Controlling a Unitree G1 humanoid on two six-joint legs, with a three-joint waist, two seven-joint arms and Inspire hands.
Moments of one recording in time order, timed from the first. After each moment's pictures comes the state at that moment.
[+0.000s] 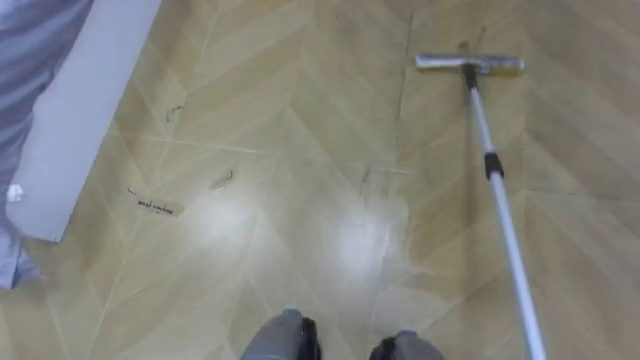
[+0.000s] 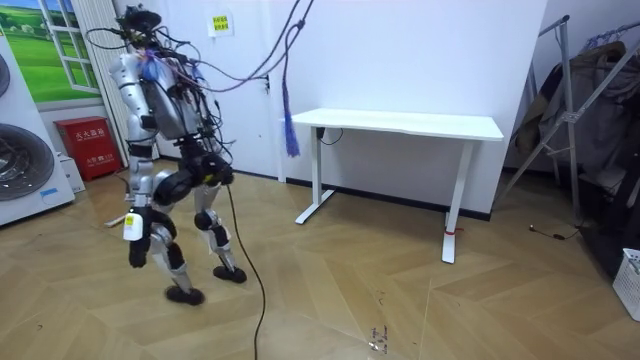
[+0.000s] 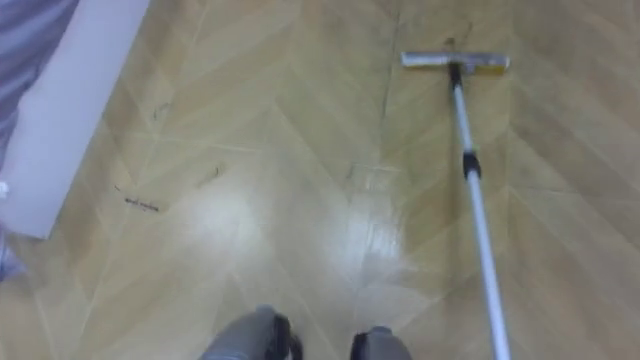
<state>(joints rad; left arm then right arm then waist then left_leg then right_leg) 0.13 0.20 -0.09 0.98 0.09 0.24 0.17 -0.32 -0.42 0.17 1.39 0.24 0.24 -0.05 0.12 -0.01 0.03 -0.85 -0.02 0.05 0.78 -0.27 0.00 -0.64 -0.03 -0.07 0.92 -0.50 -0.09</state>
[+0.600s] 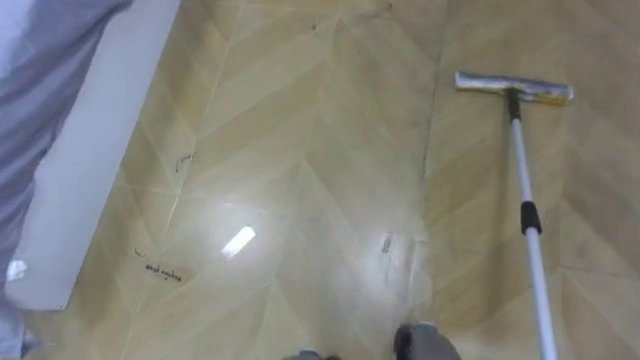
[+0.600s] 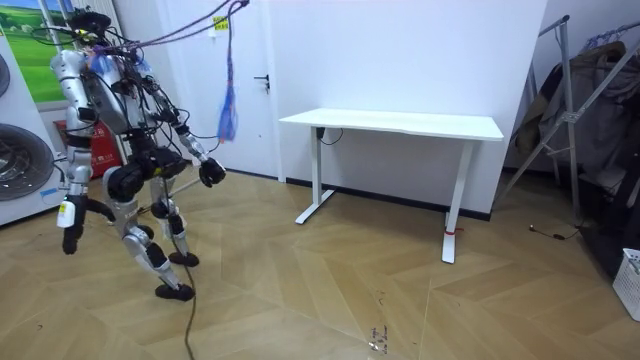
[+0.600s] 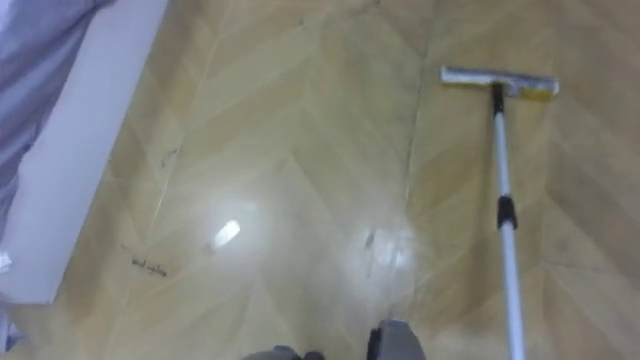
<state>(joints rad) 0.14 0.19 -0.08 0.97 0.10 0.25 0.14 0.09 -0.34 0.17 1.44 0.27 0.24 -0.05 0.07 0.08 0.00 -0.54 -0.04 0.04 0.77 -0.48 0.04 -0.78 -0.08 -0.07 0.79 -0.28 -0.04</state>
